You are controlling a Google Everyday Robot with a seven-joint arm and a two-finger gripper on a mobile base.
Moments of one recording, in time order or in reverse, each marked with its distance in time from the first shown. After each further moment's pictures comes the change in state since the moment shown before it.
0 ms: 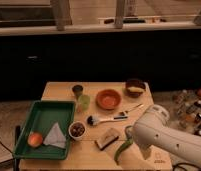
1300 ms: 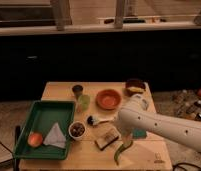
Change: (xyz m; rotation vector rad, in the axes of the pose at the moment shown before) arm -0.046 -0.093 0.033 0.045 -0.148 -0.028
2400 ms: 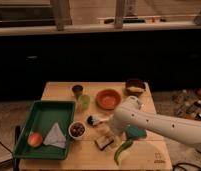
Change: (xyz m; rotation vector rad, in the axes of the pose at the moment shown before) arm -0.018 -0.020 0.054 -0.004 -0.123 0.081
